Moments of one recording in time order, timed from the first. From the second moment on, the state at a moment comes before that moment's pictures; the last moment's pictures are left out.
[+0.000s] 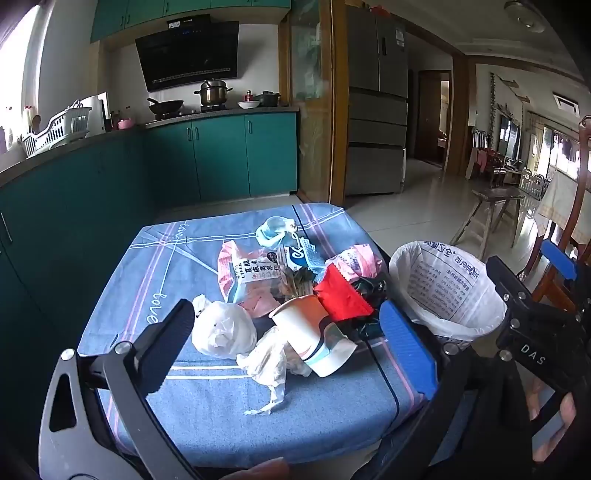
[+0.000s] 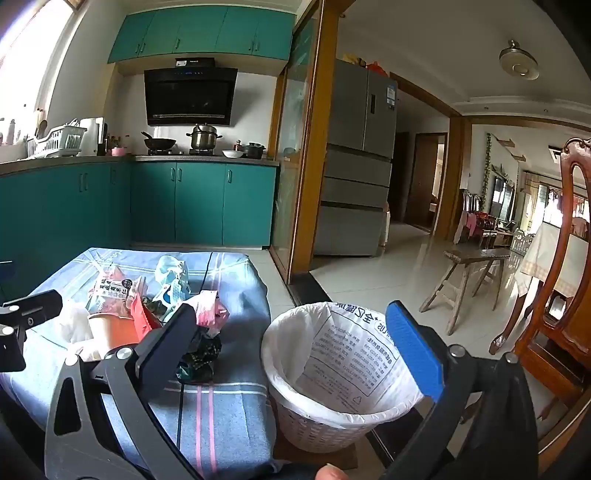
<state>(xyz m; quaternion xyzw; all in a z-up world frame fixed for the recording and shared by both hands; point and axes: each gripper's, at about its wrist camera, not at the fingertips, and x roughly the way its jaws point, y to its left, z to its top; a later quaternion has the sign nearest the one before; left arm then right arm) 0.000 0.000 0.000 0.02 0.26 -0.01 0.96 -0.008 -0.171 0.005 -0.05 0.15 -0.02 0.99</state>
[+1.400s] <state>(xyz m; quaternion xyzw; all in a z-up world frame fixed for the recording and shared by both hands) -0.001 0.001 0.003 0.02 0.27 -0.01 0.96 -0.007 -0.169 0.014 -0.06 0.15 -0.02 0.99</state>
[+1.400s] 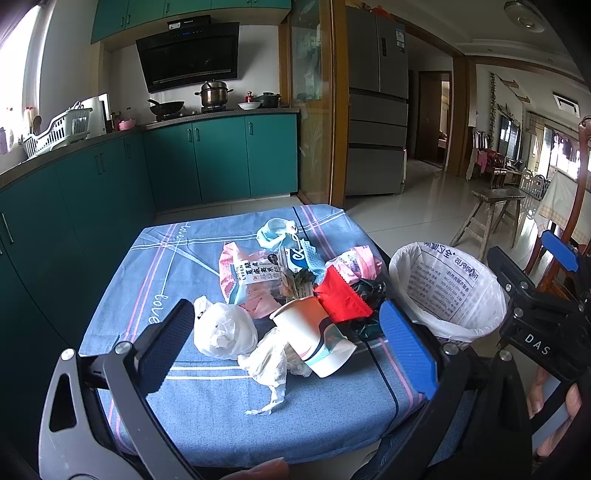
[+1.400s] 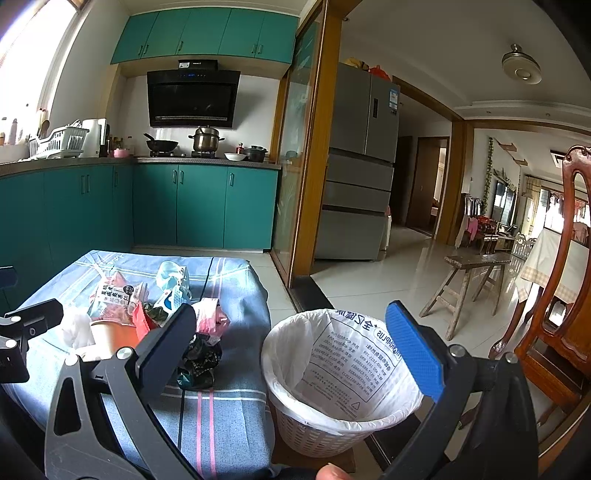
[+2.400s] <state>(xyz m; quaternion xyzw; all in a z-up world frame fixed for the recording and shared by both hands) -0.003 0.001 0.003 0.02 0.27 0.00 0.96 -0.010 -0.171 0.014 -0.05 0.15 -0.02 0.99</state>
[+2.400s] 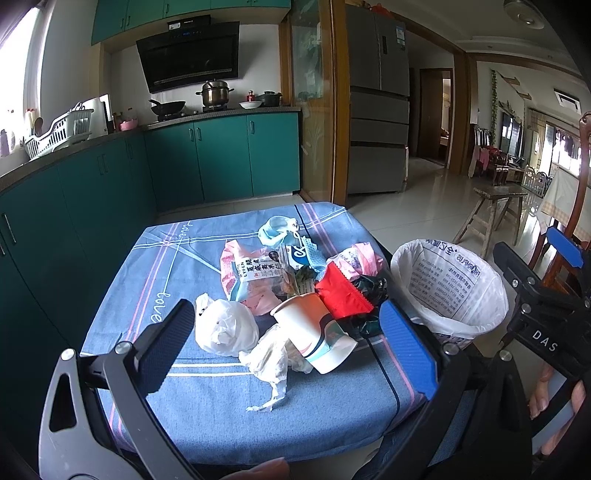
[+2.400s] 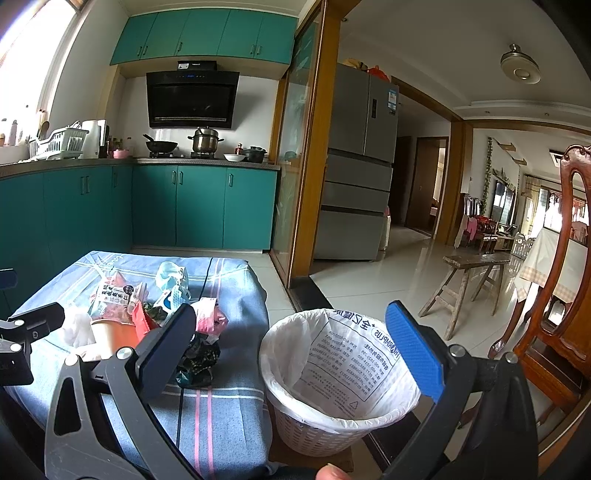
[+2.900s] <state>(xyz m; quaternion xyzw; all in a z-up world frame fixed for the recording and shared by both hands) -0.003 0.002 0.002 0.02 0.27 0.00 0.96 -0.010 -0.171 0.014 -0.05 0.15 -0.02 0.99</state>
